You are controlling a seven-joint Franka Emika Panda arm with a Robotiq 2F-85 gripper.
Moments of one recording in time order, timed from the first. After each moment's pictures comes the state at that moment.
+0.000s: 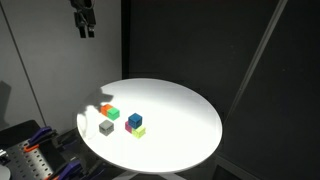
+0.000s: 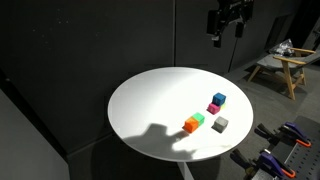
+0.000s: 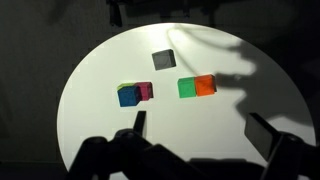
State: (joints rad) arm 0.04 -0.29 0.28 -2.12 -0.09 1.73 0.48
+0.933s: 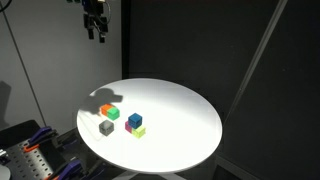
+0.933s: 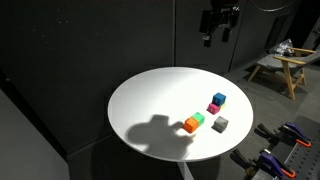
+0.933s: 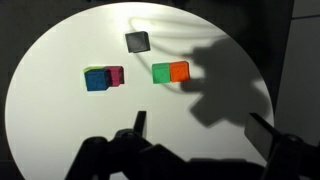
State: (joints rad) arm 0.06 -0.23 0.17 -2.12 0.03 1.87 0.29
